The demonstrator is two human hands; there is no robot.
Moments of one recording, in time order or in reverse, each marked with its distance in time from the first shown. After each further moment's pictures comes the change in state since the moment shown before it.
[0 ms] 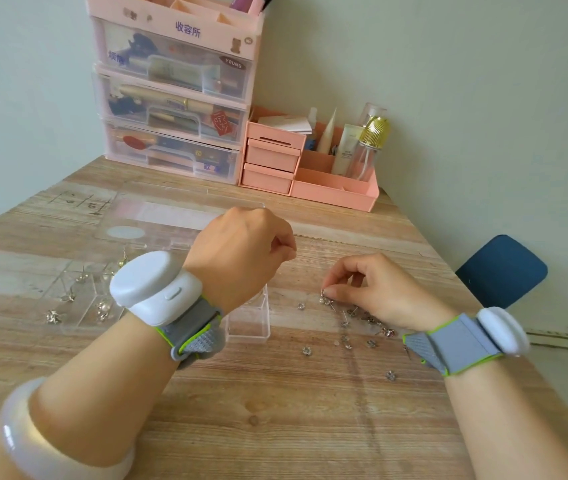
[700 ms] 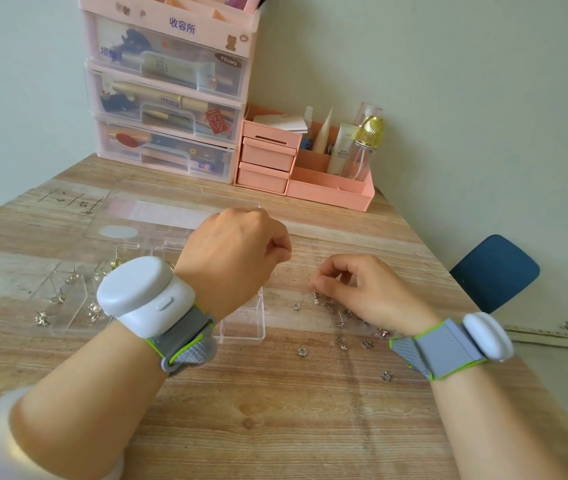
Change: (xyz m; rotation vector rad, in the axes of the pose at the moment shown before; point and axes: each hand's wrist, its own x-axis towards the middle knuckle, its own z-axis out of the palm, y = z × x) left_hand -0.004 0.002 -0.002 0.052 0.011 0.017; right_hand -0.003 -0.009 0.005 -0.021 0.046 -0.025
